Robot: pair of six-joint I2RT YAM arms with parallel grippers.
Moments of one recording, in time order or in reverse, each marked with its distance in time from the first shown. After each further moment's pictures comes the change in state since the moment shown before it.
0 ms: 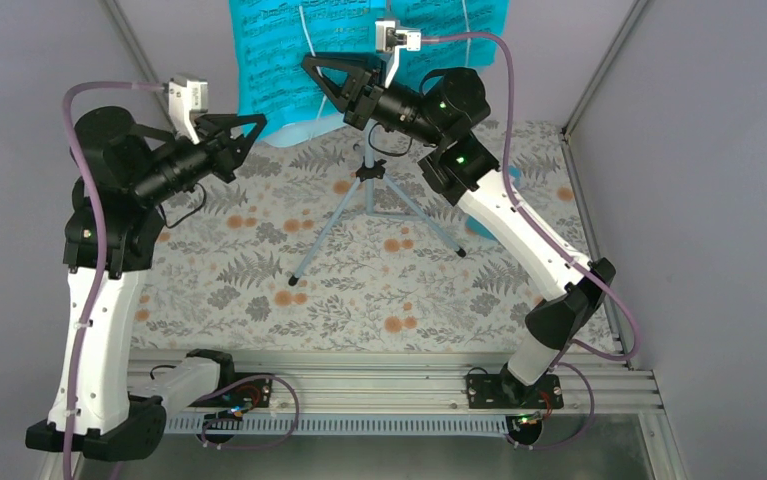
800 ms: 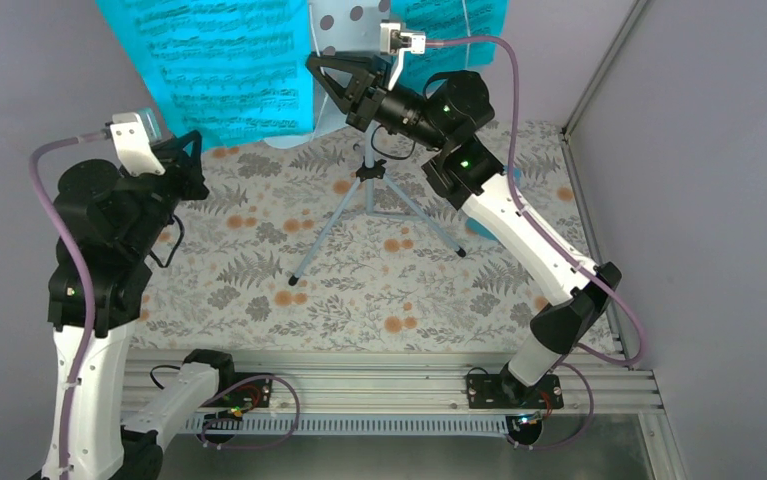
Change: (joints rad) left arm 0.001 -0.198 -0.107 -0.085 -0.584 0.000; right arm 0.000 -0.025 -0.026 -0.013 0.052 -0.024
